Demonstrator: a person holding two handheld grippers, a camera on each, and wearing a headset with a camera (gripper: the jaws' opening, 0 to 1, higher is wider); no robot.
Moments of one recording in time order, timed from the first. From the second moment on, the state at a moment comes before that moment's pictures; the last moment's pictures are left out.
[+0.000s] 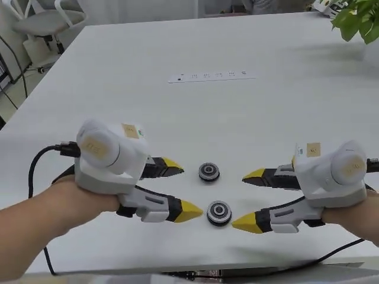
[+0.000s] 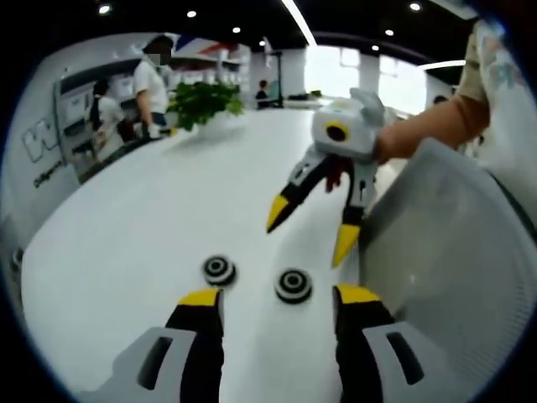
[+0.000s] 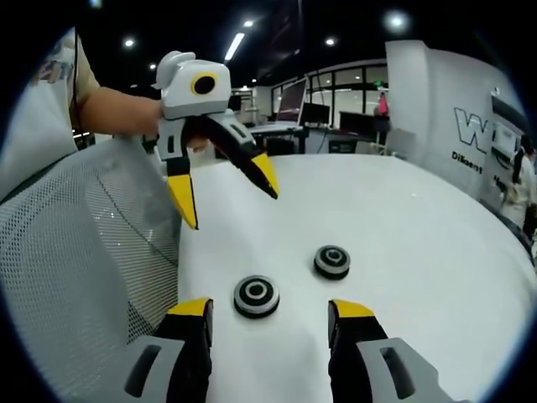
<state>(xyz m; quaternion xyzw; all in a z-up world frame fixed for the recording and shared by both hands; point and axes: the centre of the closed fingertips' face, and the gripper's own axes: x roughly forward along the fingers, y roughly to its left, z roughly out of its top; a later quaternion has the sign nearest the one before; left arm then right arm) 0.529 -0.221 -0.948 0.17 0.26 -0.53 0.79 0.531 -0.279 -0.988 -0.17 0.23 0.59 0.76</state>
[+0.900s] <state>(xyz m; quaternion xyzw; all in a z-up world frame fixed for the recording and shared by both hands) 0.523 -0.246 -0.987 0.16 0.30 -0.56 0.76 0.521 -0.265 -1.013 -0.16 0.26 0.62 0.73</state>
